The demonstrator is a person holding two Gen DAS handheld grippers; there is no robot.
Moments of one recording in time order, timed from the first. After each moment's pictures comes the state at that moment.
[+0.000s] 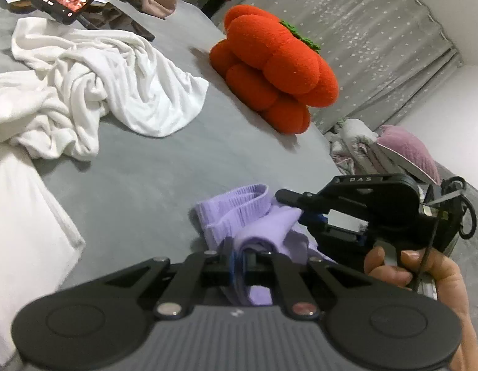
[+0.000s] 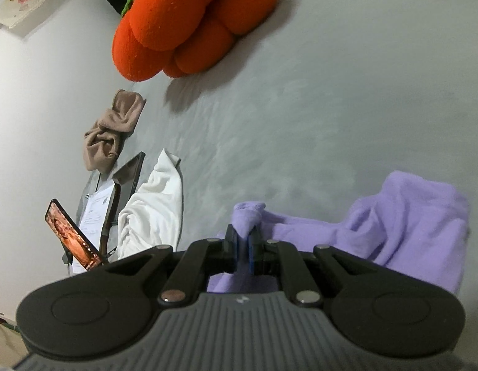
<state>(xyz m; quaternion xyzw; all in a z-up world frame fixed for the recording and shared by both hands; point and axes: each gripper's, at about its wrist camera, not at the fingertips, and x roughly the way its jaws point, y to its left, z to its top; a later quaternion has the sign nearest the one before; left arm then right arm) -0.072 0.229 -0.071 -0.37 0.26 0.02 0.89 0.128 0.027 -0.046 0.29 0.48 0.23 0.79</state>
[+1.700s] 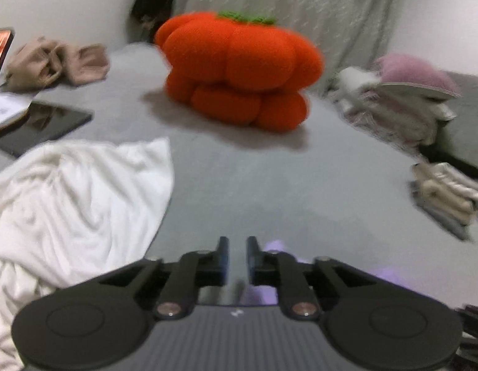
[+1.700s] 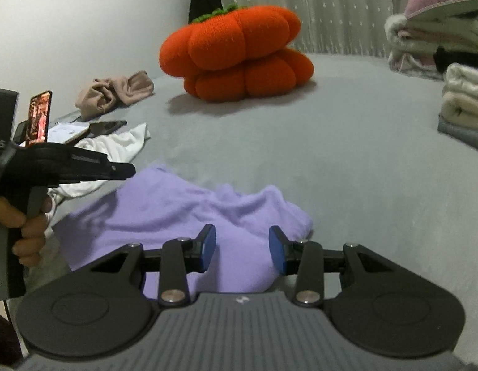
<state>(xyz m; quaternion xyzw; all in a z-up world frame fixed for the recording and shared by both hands) 0.024 0.226 -0.029 -0.13 0.27 0.00 0.95 0.030 -0.028 -0.051 0.01 0.29 0.24 0.93</state>
